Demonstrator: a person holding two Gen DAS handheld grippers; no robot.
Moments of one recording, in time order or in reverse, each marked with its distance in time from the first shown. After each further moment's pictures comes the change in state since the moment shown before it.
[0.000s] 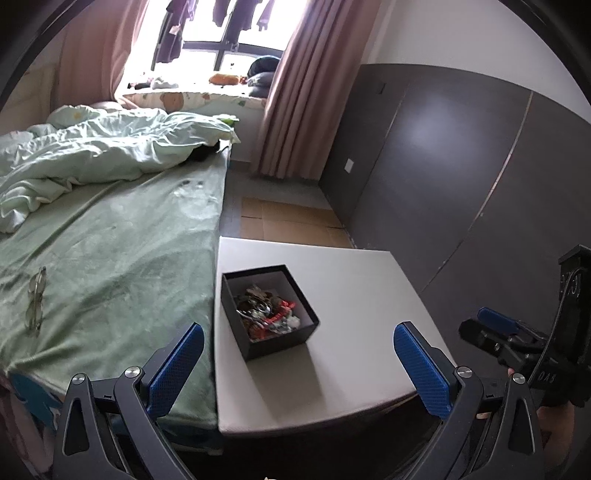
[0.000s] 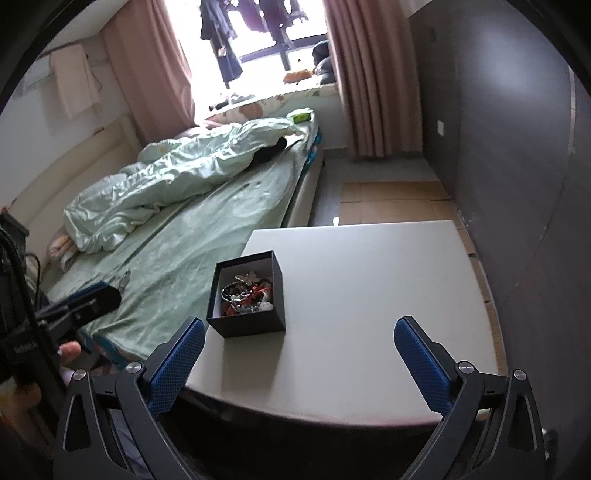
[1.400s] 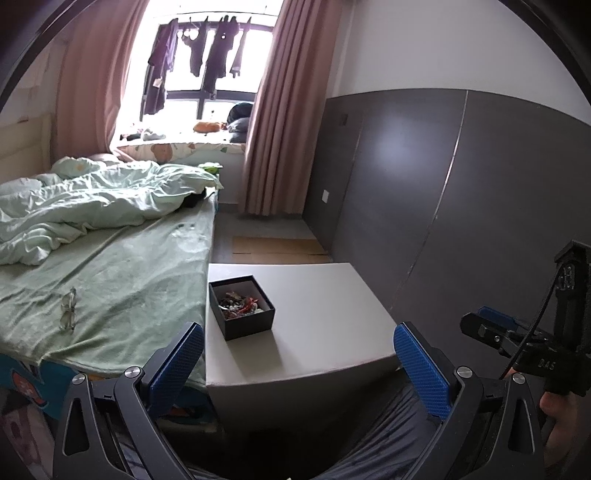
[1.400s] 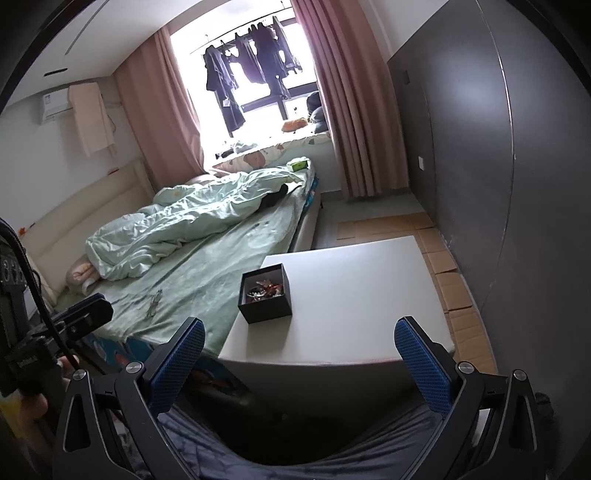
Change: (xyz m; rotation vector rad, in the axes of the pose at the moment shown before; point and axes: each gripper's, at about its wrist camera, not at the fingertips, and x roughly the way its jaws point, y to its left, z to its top) left arm -0.127 -0.072 -0.053 0.114 -0.150 0.007; right arm -0.146 -0.003 -0.072 0.035 -0.181 0.021
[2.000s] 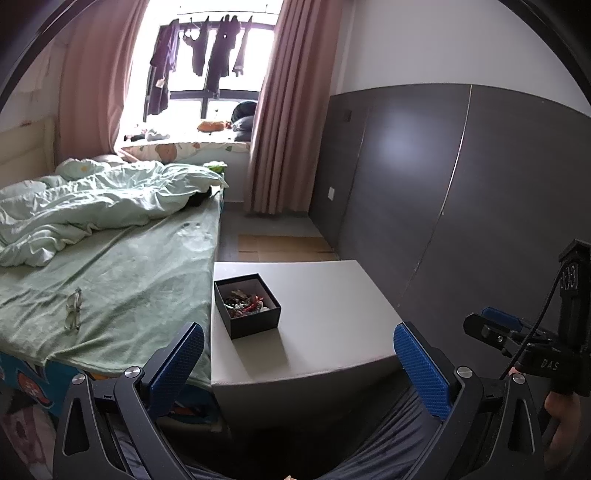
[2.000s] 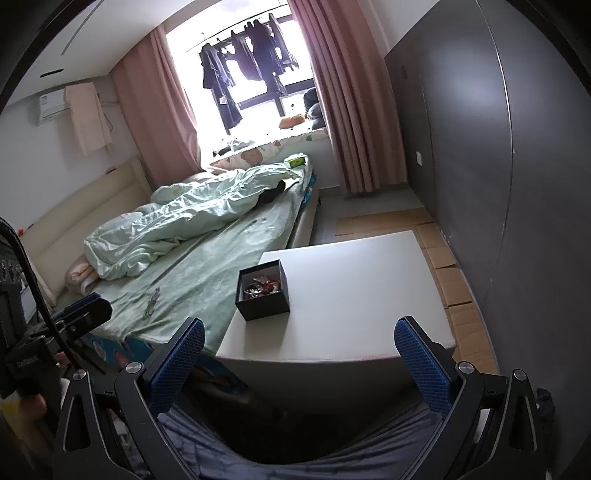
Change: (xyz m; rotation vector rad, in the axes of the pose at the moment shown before) left arm 0.000 -0.005 -0.002 0.010 0.001 0.028; right arm 0.003 -0.001 -0.004 0.009 0.011 -0.005
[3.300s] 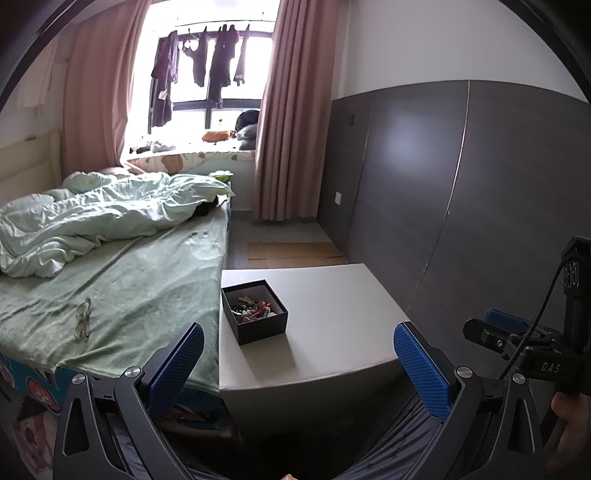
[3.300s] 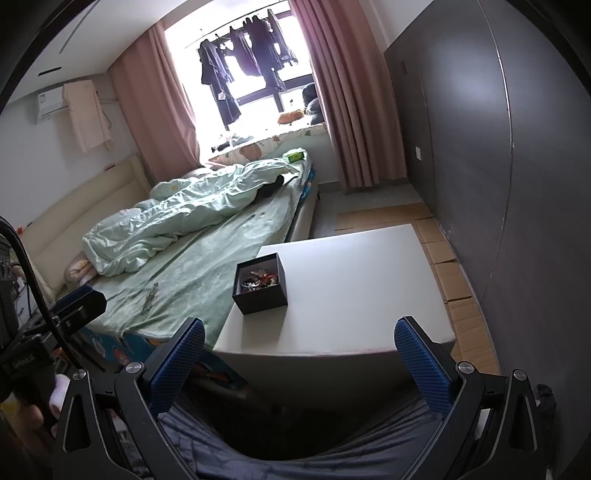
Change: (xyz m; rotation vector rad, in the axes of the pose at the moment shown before) left arm -0.002 -0.005 -0.002 0.032 -0.025 0.040; right arm 0.002 0.002 -0.005 -0.004 0.010 -0.003
